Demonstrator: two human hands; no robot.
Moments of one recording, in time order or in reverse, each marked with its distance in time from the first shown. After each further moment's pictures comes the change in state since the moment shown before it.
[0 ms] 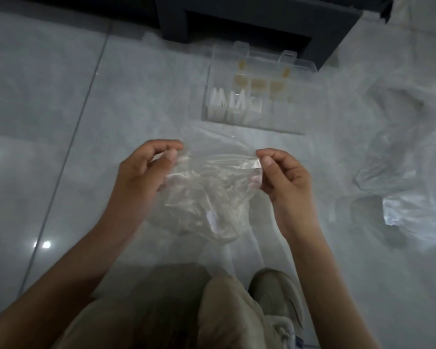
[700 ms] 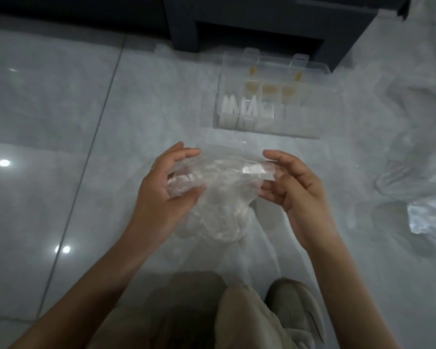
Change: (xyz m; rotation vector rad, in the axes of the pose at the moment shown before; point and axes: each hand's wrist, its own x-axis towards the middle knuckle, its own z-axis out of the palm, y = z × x) left_hand -0.005 -0.004 0.001 0.243 -0.042 0.156; right_hand 0.001 0.000 -0.003 0.020 -0.145 0.048
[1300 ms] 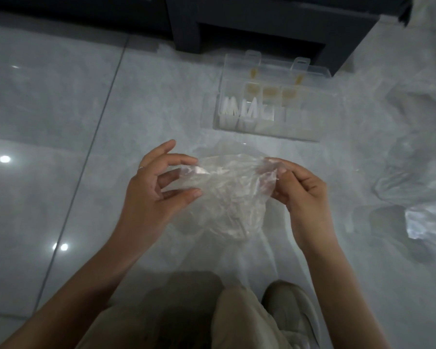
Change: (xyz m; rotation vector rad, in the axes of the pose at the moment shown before) left_hand -0.004 0.008 -0.007 -0.043 0.009 0.005; right_hand 0.001 0.001 0.002 -0.054 0.140 -0.047
